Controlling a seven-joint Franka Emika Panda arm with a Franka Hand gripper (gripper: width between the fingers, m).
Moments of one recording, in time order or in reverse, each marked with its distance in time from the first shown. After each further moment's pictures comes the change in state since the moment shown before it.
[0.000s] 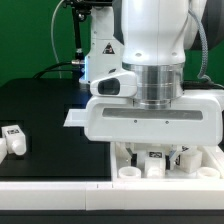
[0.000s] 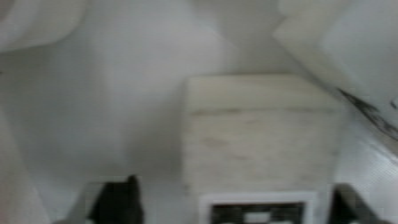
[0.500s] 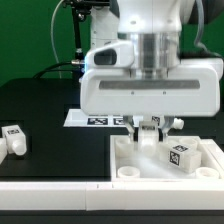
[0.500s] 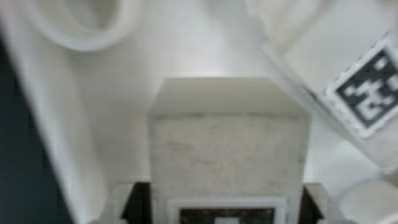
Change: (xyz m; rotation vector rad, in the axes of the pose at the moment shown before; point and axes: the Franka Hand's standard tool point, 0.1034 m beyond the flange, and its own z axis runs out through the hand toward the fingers) arm -0.014 0.010 -0.056 0.015 0.007 -0.083
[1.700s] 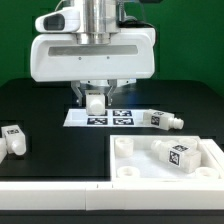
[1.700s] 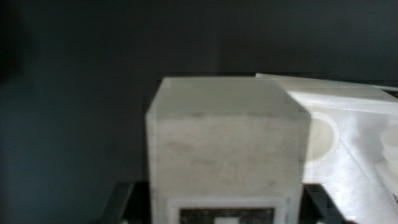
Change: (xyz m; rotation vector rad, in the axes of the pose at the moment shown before) arm -0.057 0.086 -0.026 -0.024 0.054 -0.197
